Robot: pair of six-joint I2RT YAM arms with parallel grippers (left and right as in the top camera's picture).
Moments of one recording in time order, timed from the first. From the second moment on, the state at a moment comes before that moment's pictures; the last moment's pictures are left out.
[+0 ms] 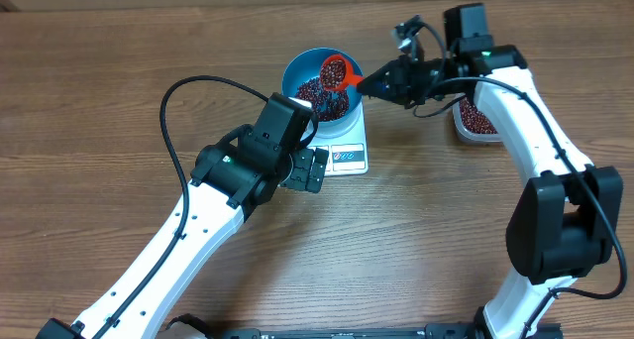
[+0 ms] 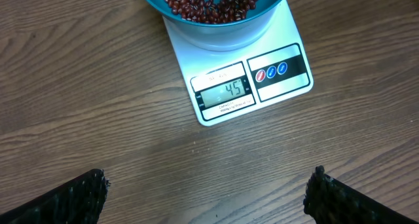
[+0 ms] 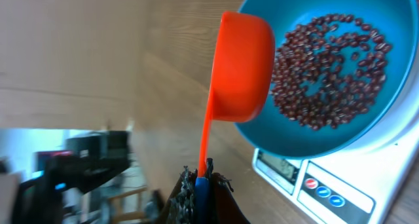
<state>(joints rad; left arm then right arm) -0.56 1.40 1.24 -0.89 -0.12 -0.25 0.15 1.94 1.61 -0.74 -0.98 0.21</state>
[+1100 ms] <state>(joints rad) -0.56 1.40 1.24 -0.89 -0.12 -0.25 0.36 1.93 1.85 -0.98 -0.34 0.15</state>
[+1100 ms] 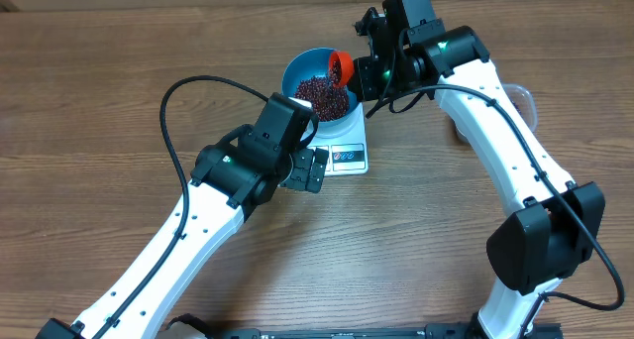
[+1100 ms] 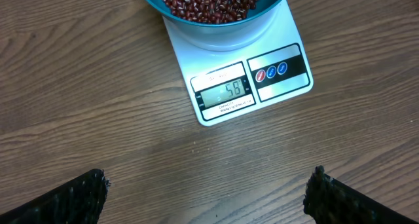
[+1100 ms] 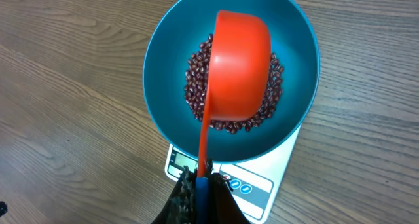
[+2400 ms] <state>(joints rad) -0.56 1.40 1.24 -0.89 -0.12 -0.25 0.51 1.91 1.86 -1.00 0.03 0.05</state>
